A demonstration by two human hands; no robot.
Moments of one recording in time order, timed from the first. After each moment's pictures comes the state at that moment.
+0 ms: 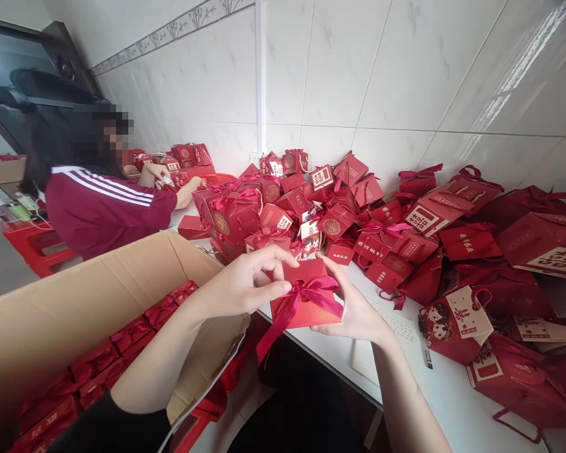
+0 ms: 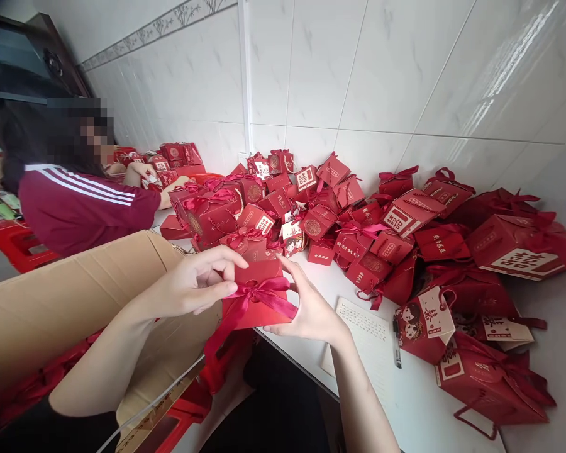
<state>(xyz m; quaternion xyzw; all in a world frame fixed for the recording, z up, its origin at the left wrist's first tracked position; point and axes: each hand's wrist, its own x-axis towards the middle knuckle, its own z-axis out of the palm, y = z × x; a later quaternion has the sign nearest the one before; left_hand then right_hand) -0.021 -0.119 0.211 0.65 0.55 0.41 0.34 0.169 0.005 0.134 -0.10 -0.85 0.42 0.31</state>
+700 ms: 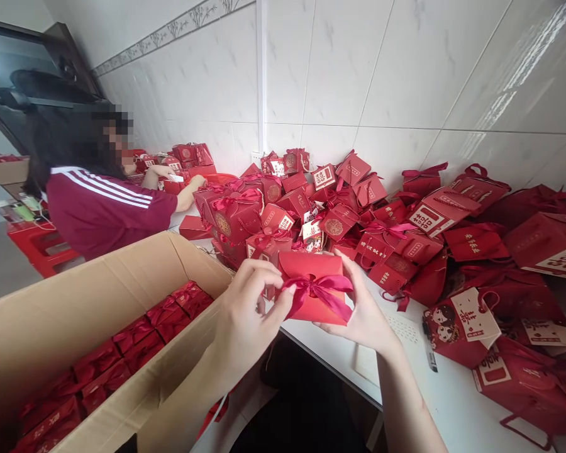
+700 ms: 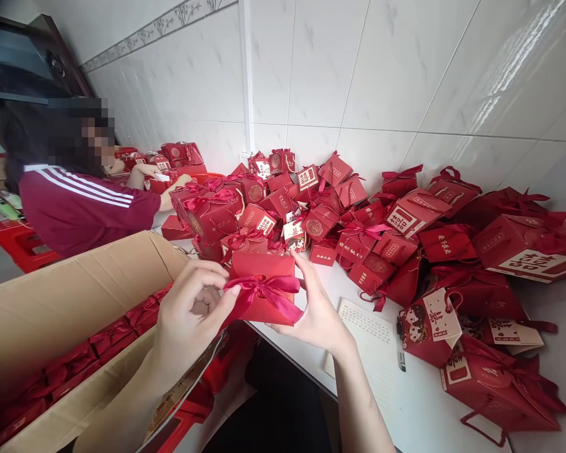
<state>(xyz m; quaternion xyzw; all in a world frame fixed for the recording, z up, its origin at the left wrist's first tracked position) 0.019 -0.133 0.171 0.60 0.60 0.52 -0.12 0.169 -0.002 0.132 -0.14 -0.84 0.34 0.39</state>
